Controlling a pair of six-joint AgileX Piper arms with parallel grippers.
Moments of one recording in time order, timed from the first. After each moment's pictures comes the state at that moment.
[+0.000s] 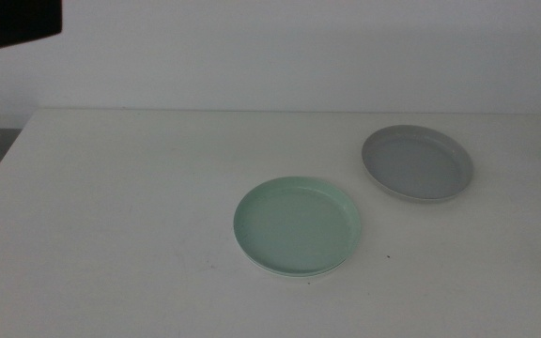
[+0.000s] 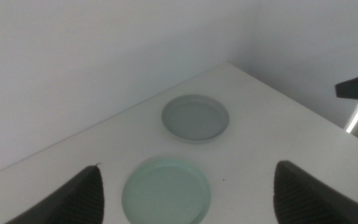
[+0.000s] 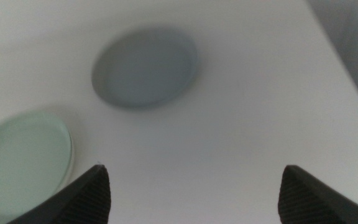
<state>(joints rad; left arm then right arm) -0.28 0.82 -1.38 -0.50 1.09 0.37 -0.02 0.74 -0.77 0.06 0.78 0.19</state>
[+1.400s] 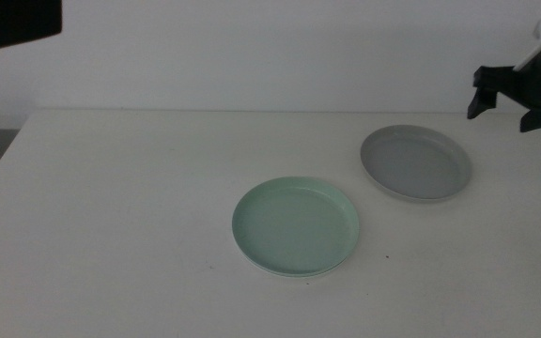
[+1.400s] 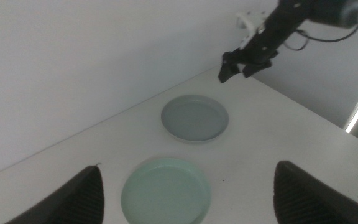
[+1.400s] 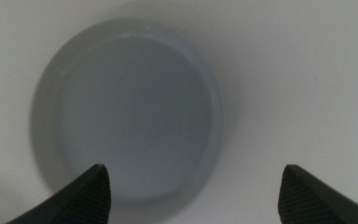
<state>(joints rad) -0.28 0.82 -1.38 -0.50 1.09 0.37 -0.02 1.92 -1.67 0.14 0.94 0.13</state>
